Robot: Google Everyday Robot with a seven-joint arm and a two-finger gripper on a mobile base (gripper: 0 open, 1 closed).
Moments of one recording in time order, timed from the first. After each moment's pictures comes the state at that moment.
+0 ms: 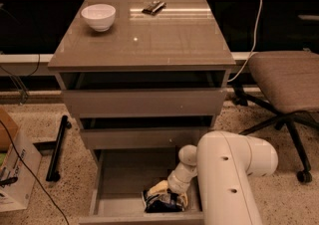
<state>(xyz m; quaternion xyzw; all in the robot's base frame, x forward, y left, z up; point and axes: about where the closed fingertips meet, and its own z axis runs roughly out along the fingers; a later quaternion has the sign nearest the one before) 0.484 -0.050 0.202 -0.02 -0.95 -0.24 0.22</state>
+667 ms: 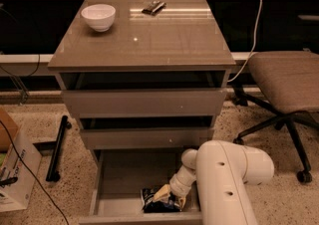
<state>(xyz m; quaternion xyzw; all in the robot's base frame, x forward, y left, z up) 0.480 -0.056 0.167 -0.03 -0.94 -0.26 0.24</state>
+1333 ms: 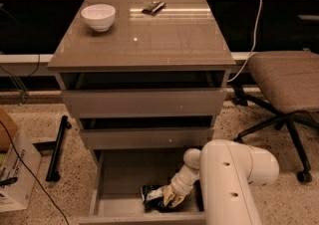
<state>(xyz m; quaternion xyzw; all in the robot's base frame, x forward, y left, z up) 0.484 -0.061 0.173 -0.03 -0.94 -0.26 0.22</state>
